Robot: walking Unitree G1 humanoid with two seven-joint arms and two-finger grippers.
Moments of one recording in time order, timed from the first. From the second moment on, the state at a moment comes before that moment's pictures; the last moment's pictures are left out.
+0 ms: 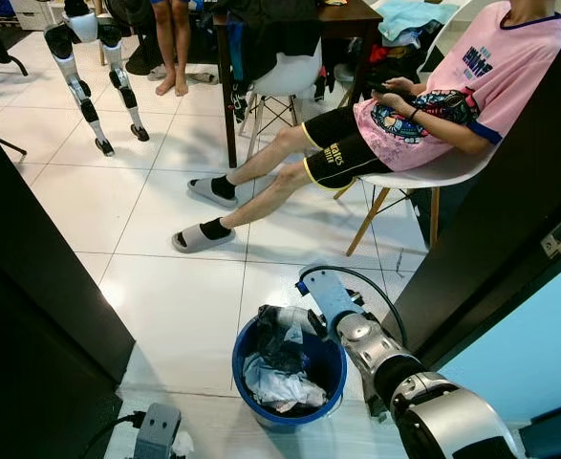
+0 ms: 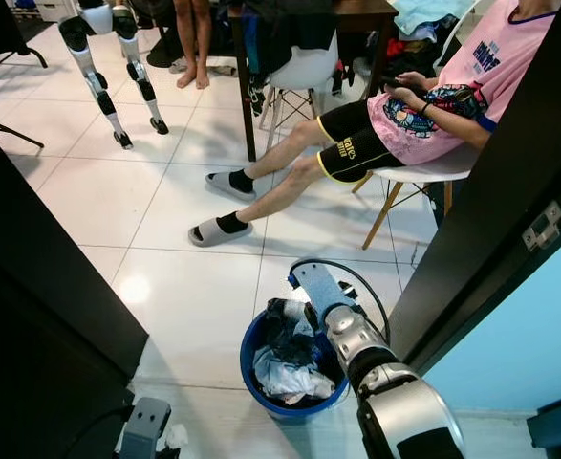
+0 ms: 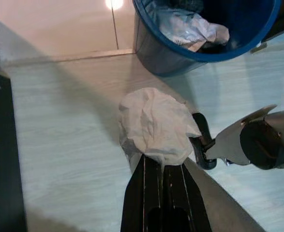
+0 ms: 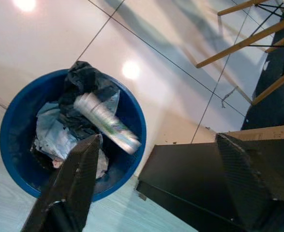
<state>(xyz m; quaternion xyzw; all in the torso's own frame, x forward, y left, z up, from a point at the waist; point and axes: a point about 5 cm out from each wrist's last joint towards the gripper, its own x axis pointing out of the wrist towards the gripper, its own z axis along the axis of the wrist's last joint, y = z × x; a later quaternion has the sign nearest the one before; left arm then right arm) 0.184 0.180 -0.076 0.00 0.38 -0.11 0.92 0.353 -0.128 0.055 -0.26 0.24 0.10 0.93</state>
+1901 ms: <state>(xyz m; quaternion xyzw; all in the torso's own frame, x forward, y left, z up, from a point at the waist) 0.293 0.175 -0.012 0.39 0.32 -0.13 0.85 0.257 -0.216 -0.011 -0.14 0.30 -0.01 0.94</state>
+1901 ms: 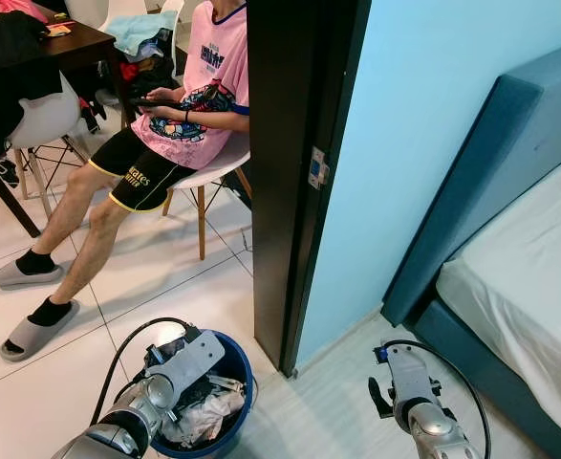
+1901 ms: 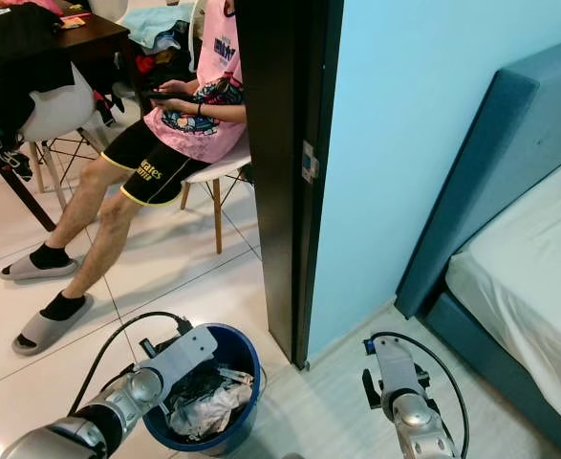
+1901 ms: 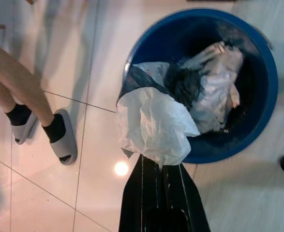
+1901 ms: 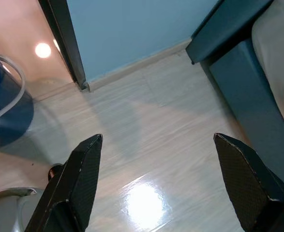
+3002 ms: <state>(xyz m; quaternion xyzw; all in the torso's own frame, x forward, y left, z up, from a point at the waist) 0.317 0.194 0.016 0.42 0.27 -0.04 0.86 0.235 -0.226 -0.003 -0.15 0.31 -0.03 0.94</state>
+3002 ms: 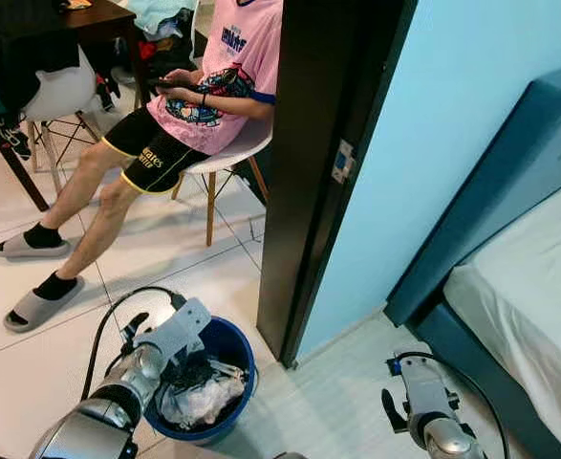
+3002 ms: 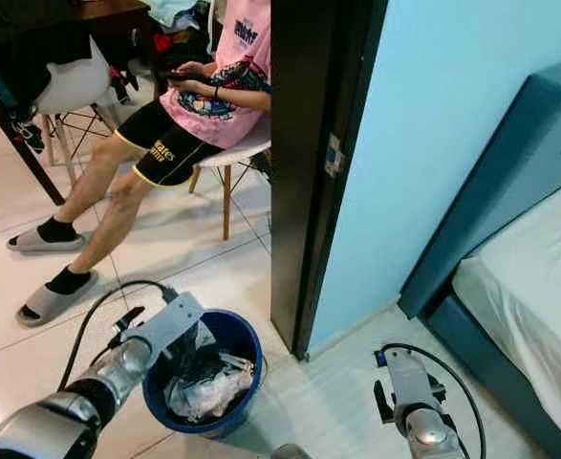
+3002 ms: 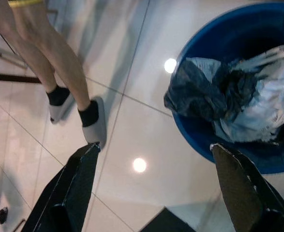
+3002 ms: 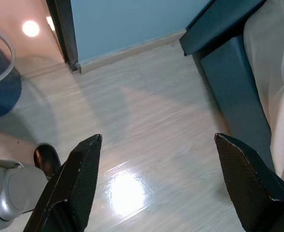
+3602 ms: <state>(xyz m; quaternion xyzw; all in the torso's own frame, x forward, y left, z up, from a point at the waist) 0.241 0.184 -0.051 0.14 0.38 -0.02 0.91 0.250 -0.215 -0.002 -0.16 0.32 -0.01 0.94</state>
